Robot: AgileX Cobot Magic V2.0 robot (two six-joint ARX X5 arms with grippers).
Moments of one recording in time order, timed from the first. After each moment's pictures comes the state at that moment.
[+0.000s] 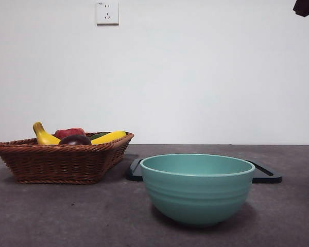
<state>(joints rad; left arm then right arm) 0.15 0.00 0.03 -0.18 0.08 0.08 0.63 0.80 0.95 -0.98 -0.26 0.21</state>
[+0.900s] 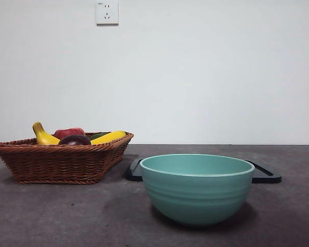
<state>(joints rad) 0.15 0.00 0.03 -0.17 0.08 0.08 -0.10 0.26 0.35 -0.17 -0.19 0.00</state>
